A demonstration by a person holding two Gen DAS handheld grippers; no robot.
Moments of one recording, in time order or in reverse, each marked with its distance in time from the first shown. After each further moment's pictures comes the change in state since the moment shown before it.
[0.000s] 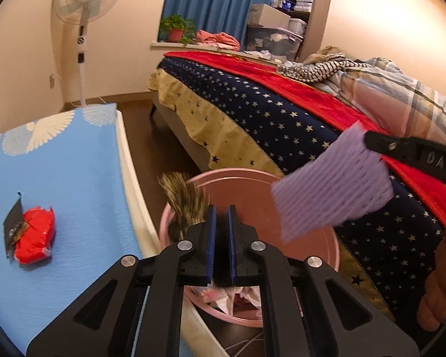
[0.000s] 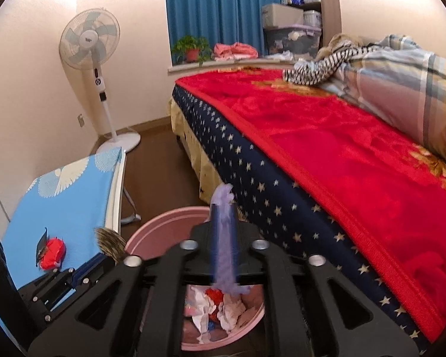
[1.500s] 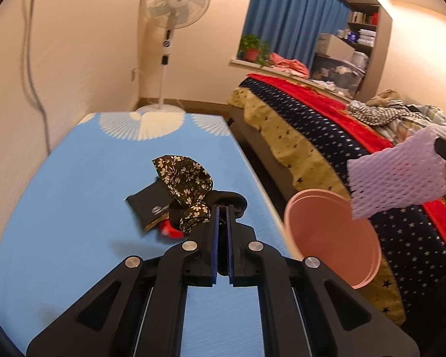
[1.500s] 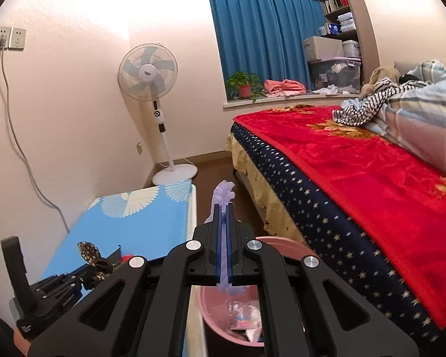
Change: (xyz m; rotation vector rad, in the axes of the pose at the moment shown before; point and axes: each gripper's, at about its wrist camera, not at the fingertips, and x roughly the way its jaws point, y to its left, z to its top) left arm -0.122 0.112 -0.012 -0.182 -0.097 0.255; right arm -0.091 0.054 0.013 -0.050 -0.185 0.248
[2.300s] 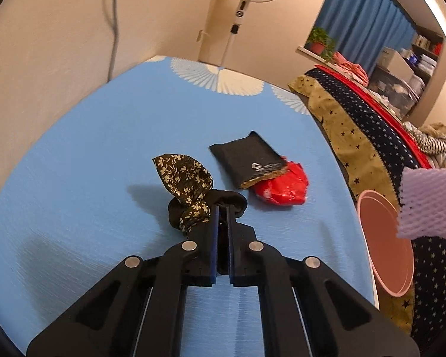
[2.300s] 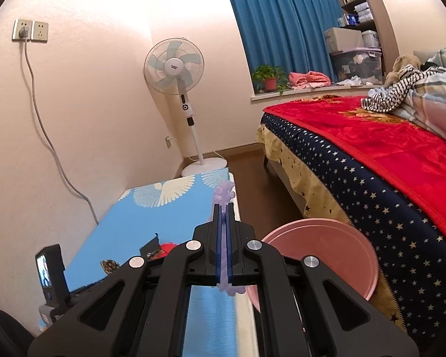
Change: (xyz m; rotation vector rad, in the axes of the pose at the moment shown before) left arm 0.025 0.093 -0.044 -0.245 0.108 0.174; right arm 0.003 0.049 -0.039 0.017 0.014 0.136
